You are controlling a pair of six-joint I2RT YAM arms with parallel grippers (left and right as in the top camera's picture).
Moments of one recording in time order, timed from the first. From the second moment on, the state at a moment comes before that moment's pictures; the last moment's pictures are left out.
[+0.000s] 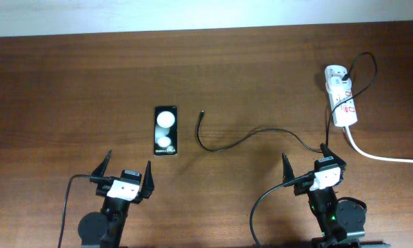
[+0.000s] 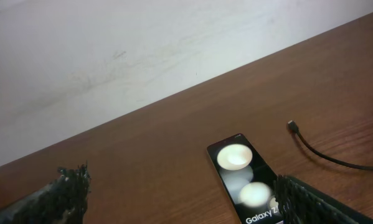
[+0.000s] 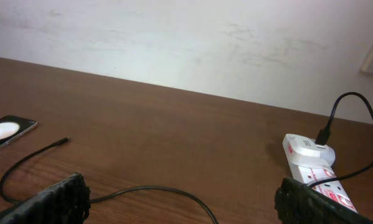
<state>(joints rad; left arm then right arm) -0.03 0.01 0.02 -0.09 0.14 0.36 0.05 0.01 0.01 -0.06 -0.13 -0.10</state>
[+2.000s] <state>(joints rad) -0.03 0.01 0.02 -0.09 0.14 0.36 0.05 0.01 0.01 -0.06 -0.13 -0.10</state>
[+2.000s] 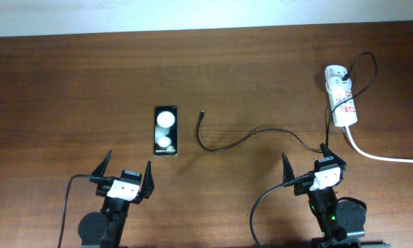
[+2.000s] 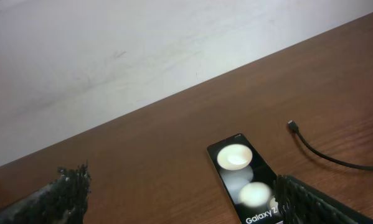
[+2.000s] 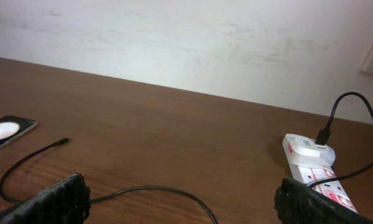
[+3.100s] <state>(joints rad) -0.03 0.28 0.20 0.00 0.26 0.27 0.05 0.01 0.01 -0.06 -0.13 -0.10</state>
